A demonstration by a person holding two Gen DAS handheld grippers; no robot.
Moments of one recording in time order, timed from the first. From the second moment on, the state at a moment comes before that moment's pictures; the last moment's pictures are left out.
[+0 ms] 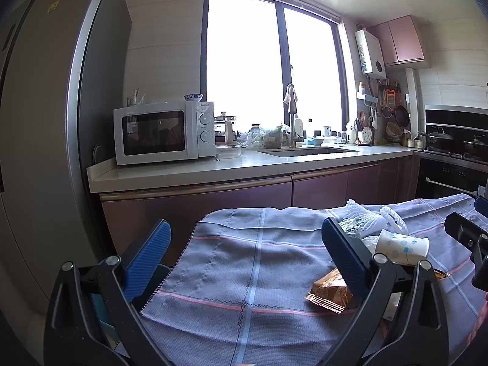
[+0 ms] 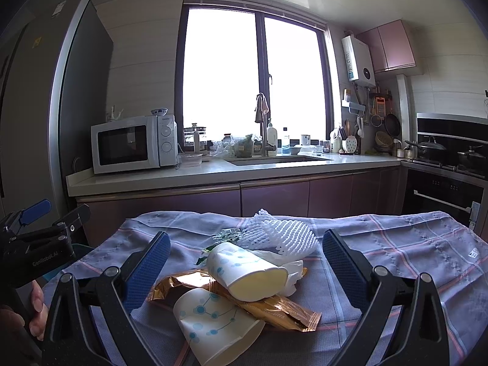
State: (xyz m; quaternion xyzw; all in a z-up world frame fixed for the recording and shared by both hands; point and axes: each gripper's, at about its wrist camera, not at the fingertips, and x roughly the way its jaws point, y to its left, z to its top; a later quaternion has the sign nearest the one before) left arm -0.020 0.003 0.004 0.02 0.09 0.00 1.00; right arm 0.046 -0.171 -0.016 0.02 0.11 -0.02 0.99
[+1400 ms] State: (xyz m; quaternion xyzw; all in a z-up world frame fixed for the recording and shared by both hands) left arm -0.021 -0.007 -0.001 0.02 0.10 -0.01 0.99; right arm 0.048 -0.172 -0.018 0.02 0.11 -0.02 0.99
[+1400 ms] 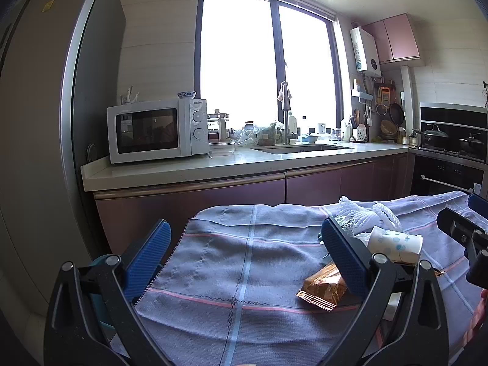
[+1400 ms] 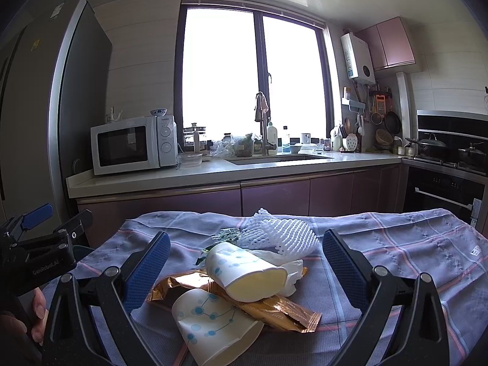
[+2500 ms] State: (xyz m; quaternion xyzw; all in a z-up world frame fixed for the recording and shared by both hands) left arm -0.001 -0.064 -0.044 0.09 0.18 -0.16 0.97; right arm 0.071 -0.223 -0.053 0.08 0.20 0.00 0.98
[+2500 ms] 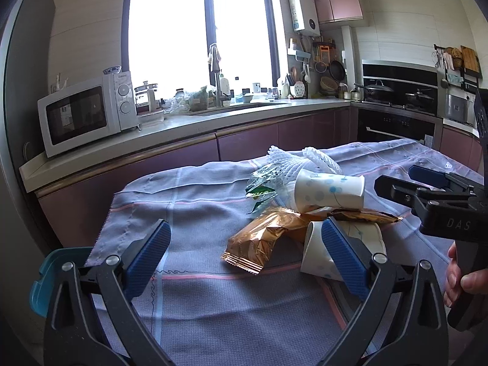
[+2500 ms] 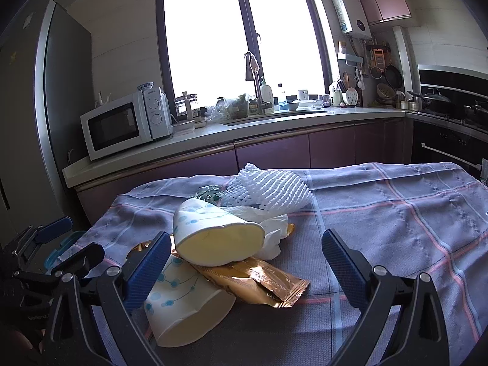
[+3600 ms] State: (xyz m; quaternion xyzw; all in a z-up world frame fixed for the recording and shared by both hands) left arm 0.056 -0.073 -0.071 0.14 0.30 -0.20 0.92; right arm 0.079 -0.221 -0.076 -0.03 0.29 0.05 0.95
